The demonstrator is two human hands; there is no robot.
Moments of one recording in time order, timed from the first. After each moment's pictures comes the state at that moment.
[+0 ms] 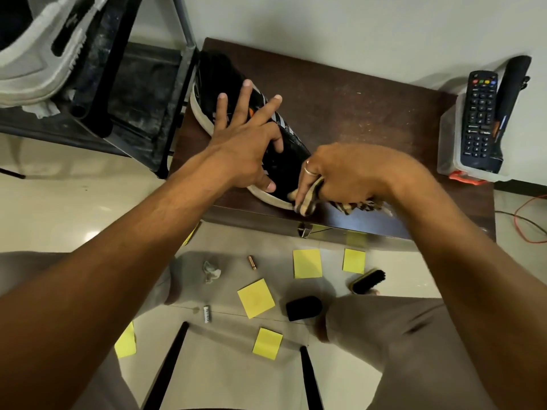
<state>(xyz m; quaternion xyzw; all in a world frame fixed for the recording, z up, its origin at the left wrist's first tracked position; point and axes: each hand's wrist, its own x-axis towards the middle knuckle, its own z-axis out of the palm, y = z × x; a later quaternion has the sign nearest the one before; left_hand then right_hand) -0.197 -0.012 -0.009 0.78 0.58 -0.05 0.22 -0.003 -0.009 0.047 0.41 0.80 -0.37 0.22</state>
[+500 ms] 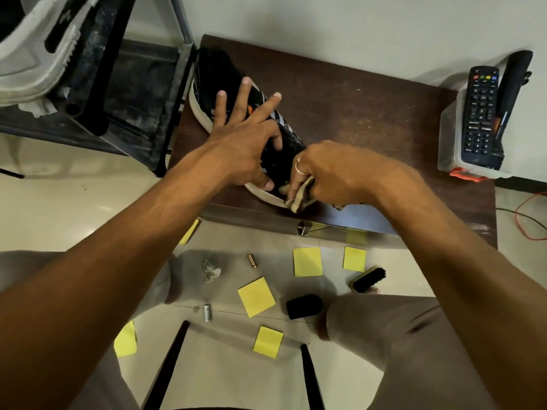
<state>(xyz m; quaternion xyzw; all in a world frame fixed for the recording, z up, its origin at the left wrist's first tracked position) -0.198 -0.010 -0.010 0.79 0.57 -0.06 0.23 -0.010 -0.012 0.035 0.42 0.82 -0.34 0.19</state>
